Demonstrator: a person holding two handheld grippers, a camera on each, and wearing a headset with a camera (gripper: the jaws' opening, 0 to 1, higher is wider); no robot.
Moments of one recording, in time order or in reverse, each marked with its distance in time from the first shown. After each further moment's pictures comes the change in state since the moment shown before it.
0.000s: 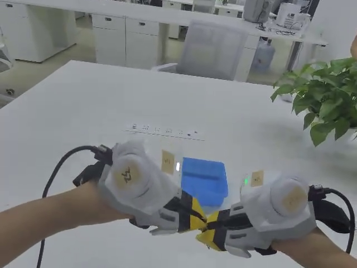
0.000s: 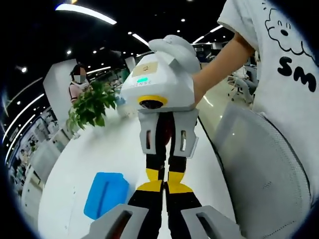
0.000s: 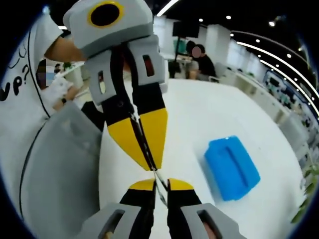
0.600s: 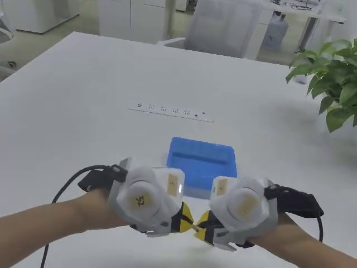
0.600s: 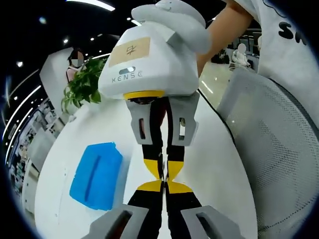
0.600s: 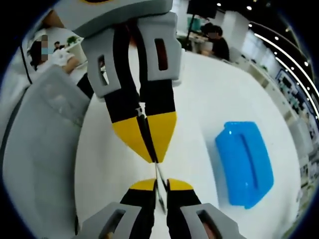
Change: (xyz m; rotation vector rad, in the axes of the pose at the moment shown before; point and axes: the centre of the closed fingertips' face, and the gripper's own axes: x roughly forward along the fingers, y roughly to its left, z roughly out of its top) left arm 0.036 0.008 -0.084 -0.020 0.127 -0.035; right arm 0.062 -0.015 -0.039 -0.083 0.195 0.035
